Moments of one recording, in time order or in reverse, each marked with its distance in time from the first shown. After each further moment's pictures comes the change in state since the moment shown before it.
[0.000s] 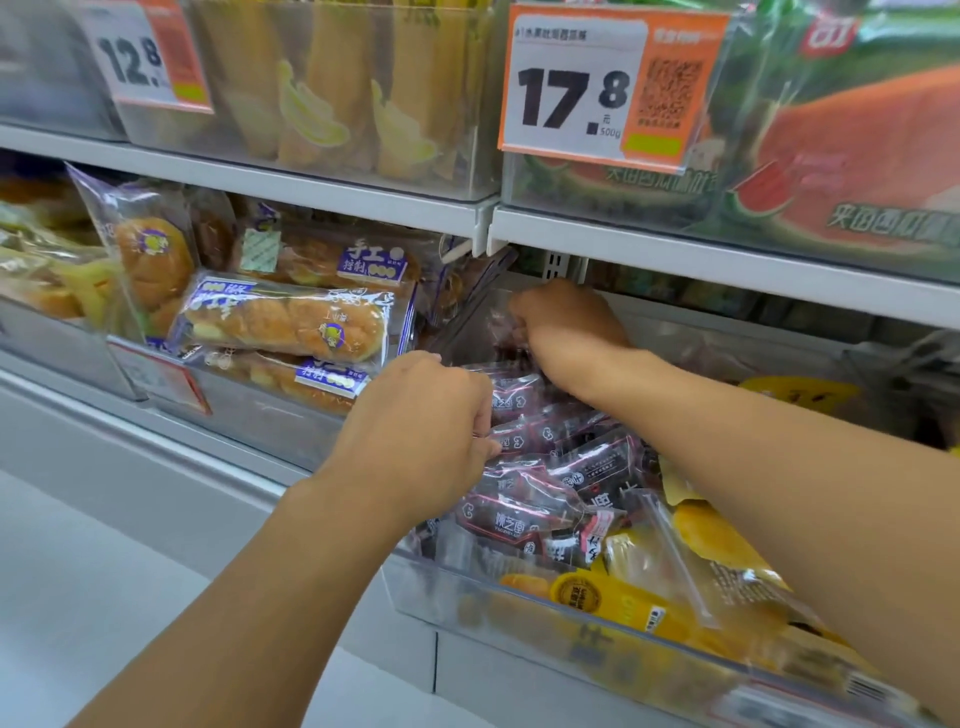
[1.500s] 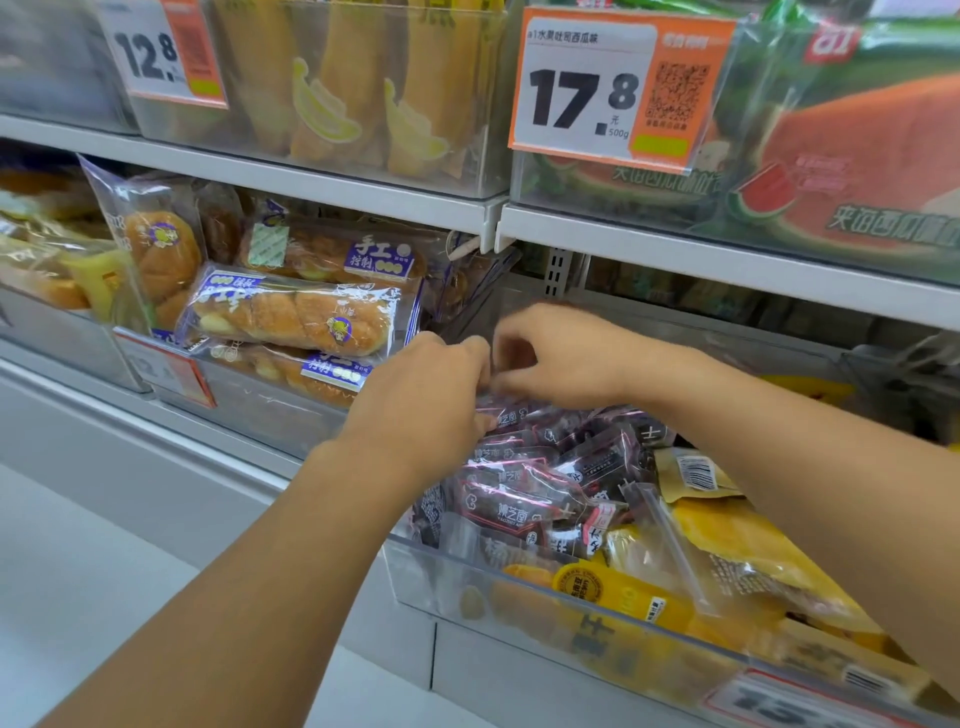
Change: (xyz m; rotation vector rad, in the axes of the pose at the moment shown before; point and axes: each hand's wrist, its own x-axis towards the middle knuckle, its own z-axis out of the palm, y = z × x) left_hand 0.010 0.000 -0.004 -0.055 -0.044 -0.116; right_hand -0.028 -0.004 -0.016 -0.016 -0.248 -0.354
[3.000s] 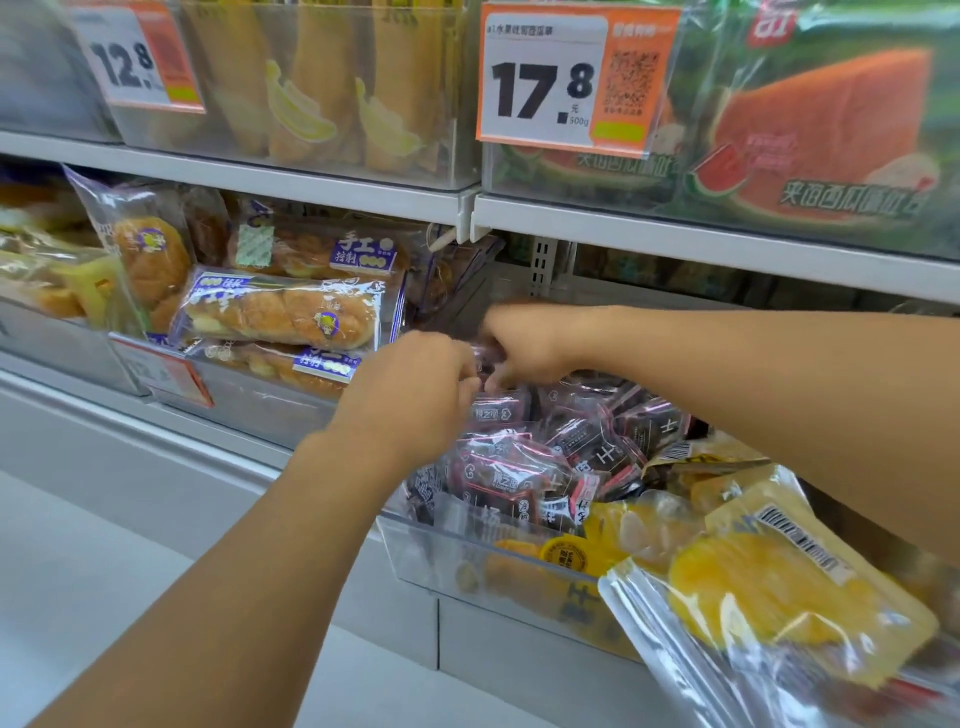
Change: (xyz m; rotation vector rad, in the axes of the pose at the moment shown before) left_hand 0.000 -0.001 0.001 -0.014 0.012 0.048; right_hand 0.024 0.003 0.008 -0.173 -0.218 0.074
